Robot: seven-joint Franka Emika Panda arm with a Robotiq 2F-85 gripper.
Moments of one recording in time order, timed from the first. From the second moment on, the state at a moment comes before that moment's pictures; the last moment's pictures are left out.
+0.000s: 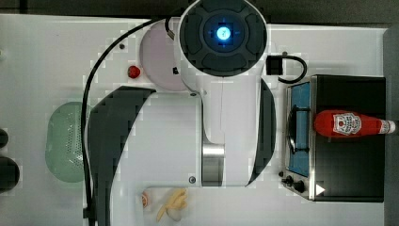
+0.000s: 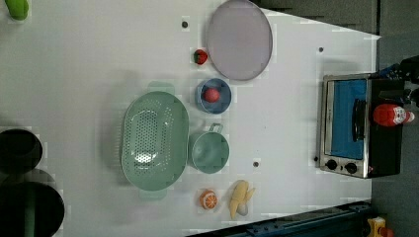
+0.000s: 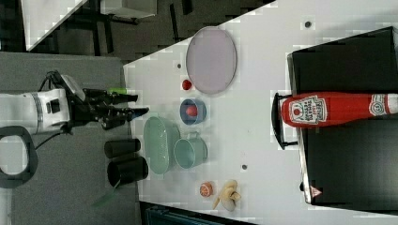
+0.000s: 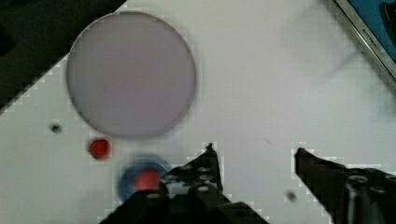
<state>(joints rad) 0.01 0.00 -0.01 -1.76 -0.01 0.18 -0.06</state>
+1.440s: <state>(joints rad) -0.08 -0.10 -0.42 -1.93 -0.02 0.31 -0.05</state>
